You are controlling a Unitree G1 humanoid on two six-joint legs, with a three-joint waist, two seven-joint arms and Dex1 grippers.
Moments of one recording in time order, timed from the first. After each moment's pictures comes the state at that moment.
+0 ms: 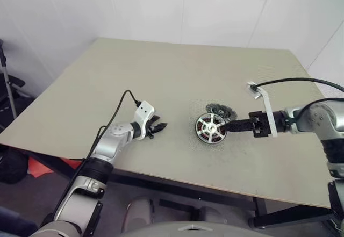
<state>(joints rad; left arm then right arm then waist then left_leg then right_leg) -0.42 0.26 -0.18 0.31 -0.13 0.36 -0.68 -0.61 -0.89 0.08 0.14 0.71 1.39 1.03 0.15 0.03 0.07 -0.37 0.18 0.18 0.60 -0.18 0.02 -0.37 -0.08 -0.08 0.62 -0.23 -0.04</state>
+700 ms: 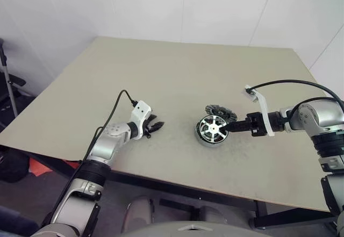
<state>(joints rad) -0.40 0.27 -0.16 0.28 -0.14 0.37 -0.67 -0.61 -0.89 0.16 0.23 0.61 1.33 1.07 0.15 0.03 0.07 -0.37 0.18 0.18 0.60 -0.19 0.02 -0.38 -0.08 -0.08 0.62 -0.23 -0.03</state>
